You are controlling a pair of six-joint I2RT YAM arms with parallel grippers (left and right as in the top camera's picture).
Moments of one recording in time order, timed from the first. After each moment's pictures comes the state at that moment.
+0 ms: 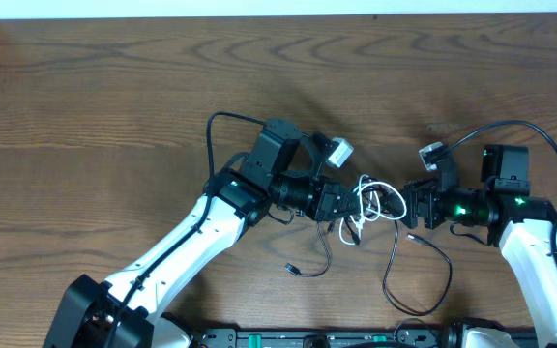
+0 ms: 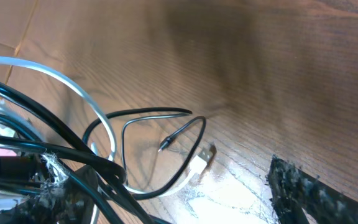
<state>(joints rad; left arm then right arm) -0.60 1.47 0.93 -0.18 0.98 -0.48 -0.09 1.25 0.71 -0.61 -0.85 -0.23</state>
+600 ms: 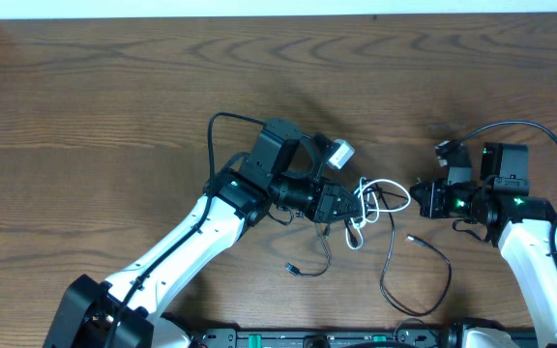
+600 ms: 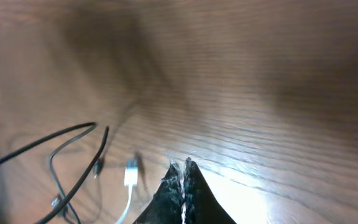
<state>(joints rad) -0.60 1.47 0.93 -0.18 1.02 -0.49 -0.08 1.25 0.71 -0.57 -0.51 0.05</state>
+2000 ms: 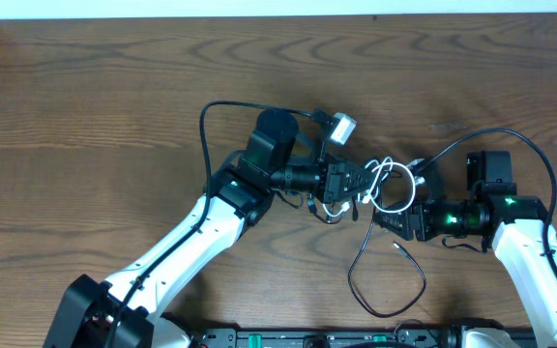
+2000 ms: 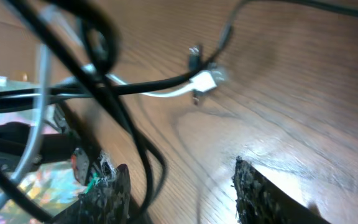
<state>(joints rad) -0.60 1.47 0.93 0.15 0.95 -0.68 -0.02 1.25 0.71 -0.77 -0.85 -0.16</state>
